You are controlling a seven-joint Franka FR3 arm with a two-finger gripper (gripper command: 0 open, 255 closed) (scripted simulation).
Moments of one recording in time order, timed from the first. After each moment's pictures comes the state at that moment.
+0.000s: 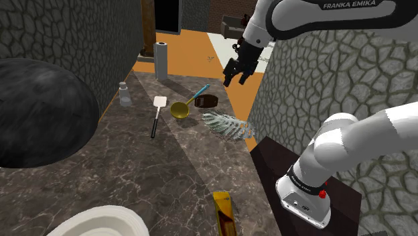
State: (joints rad) arm 0.03 -0.68 0.06 -2.51 0.13 2.00 0.17
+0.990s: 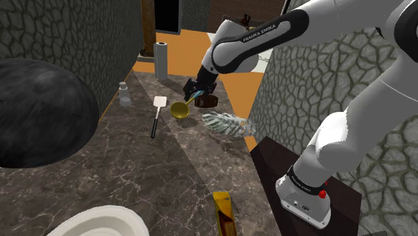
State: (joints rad) arm 0.10 -0.17 0.10 -2.43 0.30 2.54 0.14
